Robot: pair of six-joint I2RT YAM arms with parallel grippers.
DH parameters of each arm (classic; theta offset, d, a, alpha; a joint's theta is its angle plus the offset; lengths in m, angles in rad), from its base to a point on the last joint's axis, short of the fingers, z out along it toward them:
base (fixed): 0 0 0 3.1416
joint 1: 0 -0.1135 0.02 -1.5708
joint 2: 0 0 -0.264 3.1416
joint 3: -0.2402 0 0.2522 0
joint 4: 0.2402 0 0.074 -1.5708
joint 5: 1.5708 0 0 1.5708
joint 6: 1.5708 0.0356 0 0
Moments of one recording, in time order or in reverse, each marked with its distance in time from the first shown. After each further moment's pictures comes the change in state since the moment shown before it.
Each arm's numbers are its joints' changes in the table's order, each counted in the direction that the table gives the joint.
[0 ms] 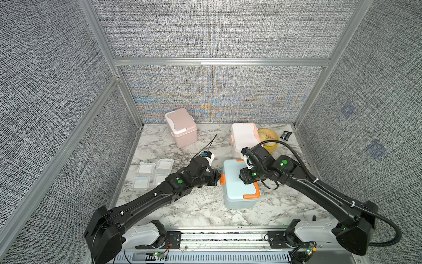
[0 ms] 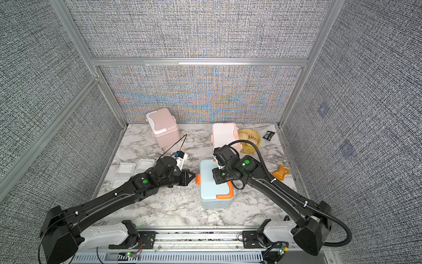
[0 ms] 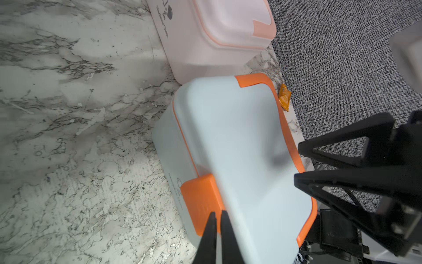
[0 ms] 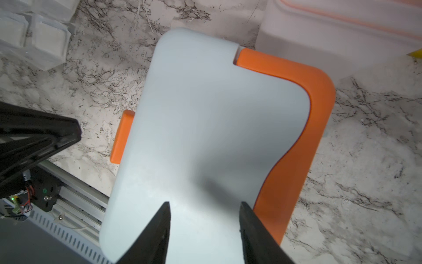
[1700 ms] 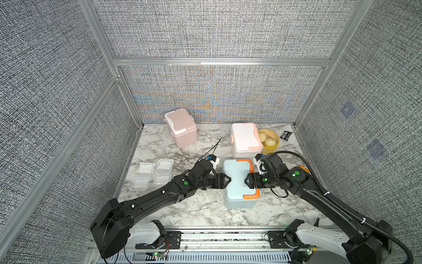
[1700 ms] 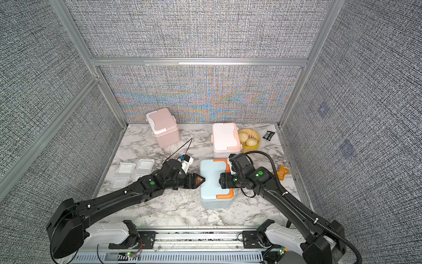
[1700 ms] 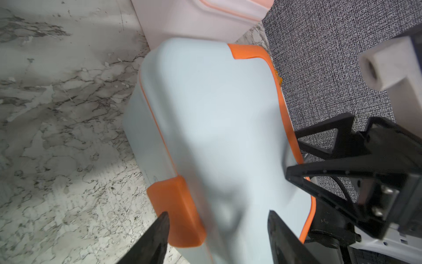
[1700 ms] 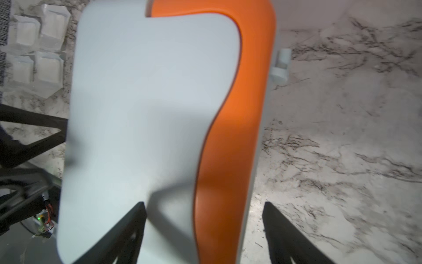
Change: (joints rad) left arm 0.026 -0.072 0.071 -0.157 0.089 -0.057; right arm 0.159 0.204 0.290 -0.168 -0.135 0.088
